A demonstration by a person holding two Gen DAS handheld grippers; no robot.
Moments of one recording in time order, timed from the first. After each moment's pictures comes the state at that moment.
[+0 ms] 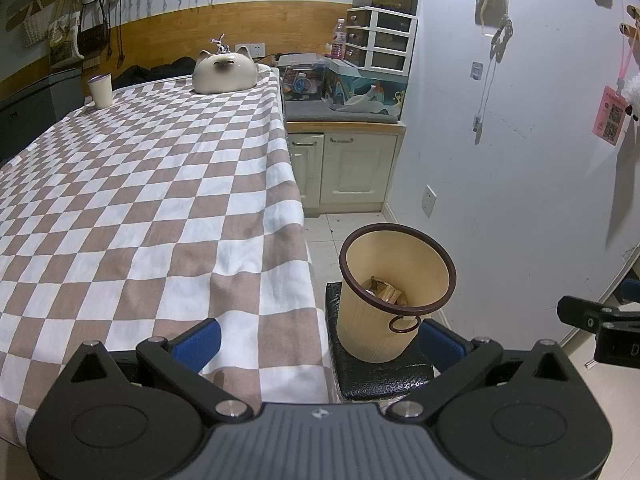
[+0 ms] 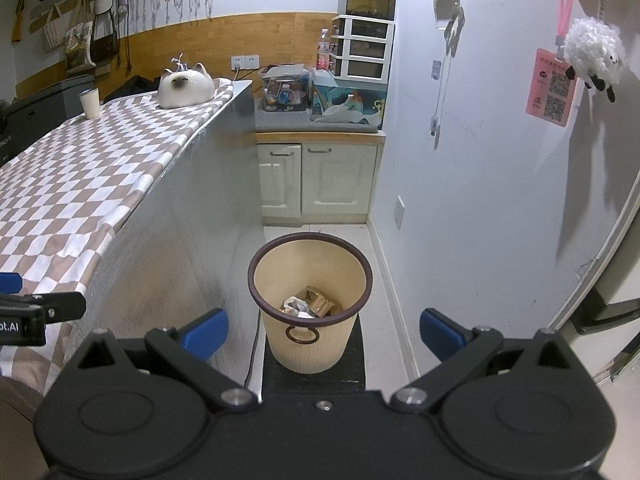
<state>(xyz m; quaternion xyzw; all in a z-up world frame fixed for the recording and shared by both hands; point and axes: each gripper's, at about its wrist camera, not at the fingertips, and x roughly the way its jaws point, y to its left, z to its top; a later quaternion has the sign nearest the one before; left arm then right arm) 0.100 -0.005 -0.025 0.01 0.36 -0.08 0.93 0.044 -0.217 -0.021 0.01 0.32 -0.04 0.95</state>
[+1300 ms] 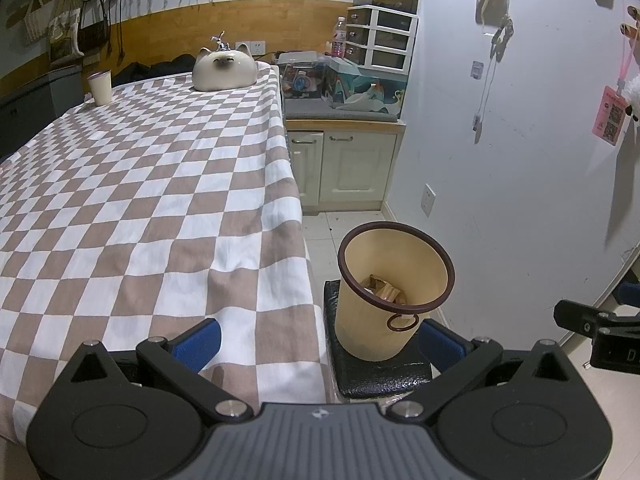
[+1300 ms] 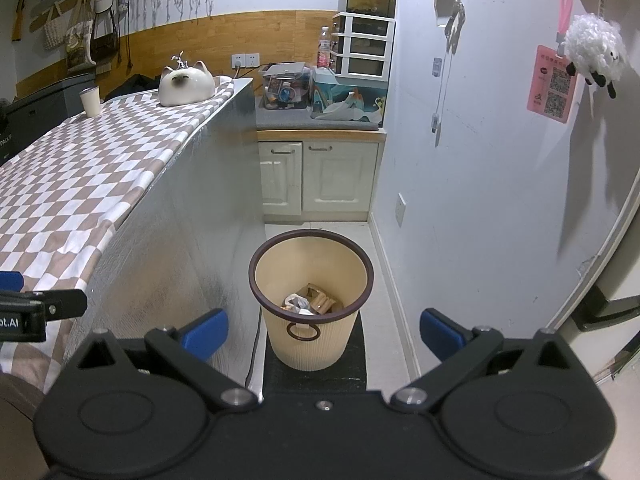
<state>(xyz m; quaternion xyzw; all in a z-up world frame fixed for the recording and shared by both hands) 0.097 -0.008 -0.027 0.01 0.36 -0.09 0.93 0.043 -0.217 -0.025 0.01 0.32 -0.04 0.94</state>
